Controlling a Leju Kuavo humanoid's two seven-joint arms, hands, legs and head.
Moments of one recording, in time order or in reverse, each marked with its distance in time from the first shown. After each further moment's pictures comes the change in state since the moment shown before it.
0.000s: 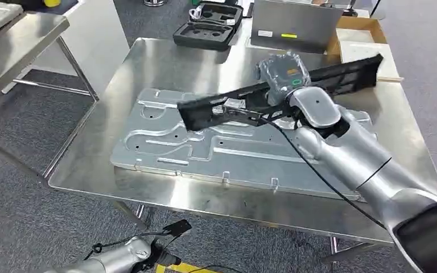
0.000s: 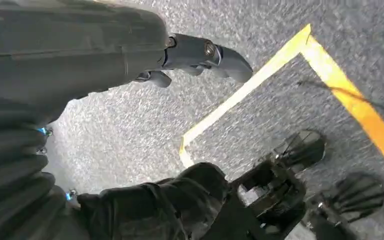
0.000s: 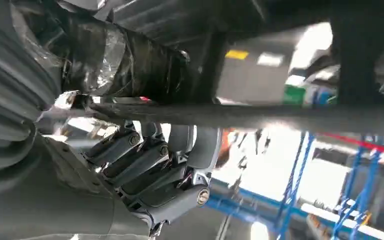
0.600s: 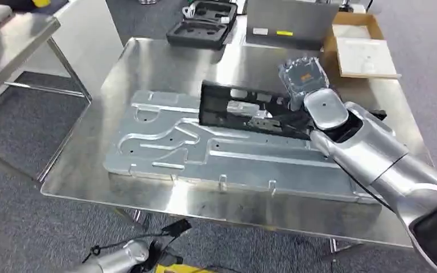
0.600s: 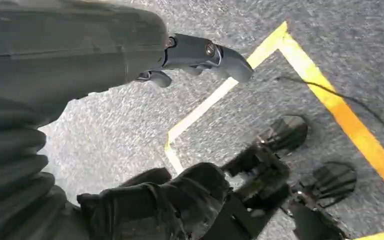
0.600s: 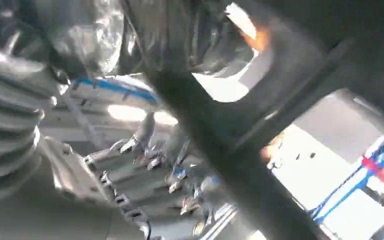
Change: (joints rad) left arm 0.015 0.018 -0.001 0.003 0.030 -0.037 -0.094; right arm -0.006 -0.082 0.110 0.064 0.217 0.125 0.025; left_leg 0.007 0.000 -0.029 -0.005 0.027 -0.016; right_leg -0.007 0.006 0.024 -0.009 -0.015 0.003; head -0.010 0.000
